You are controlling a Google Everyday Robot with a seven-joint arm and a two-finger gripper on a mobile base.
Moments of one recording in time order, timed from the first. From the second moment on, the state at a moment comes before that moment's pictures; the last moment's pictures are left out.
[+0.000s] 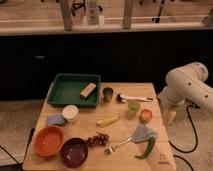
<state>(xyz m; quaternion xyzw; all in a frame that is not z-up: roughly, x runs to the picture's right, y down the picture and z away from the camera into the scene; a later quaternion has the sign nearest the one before) 0.292 0.110 0.681 -0.28 0.02 0.03 0.96</state>
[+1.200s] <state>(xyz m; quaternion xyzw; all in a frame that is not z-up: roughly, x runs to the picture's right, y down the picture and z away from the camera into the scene) 0.282 0.115 0.686 -0.28 0.03 0.00 0.96</state>
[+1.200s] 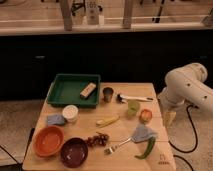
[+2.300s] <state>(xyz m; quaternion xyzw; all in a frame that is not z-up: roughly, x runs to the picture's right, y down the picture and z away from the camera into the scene) 0.192 0.140 0.729 -0.28 0.04 -0.12 0.95</state>
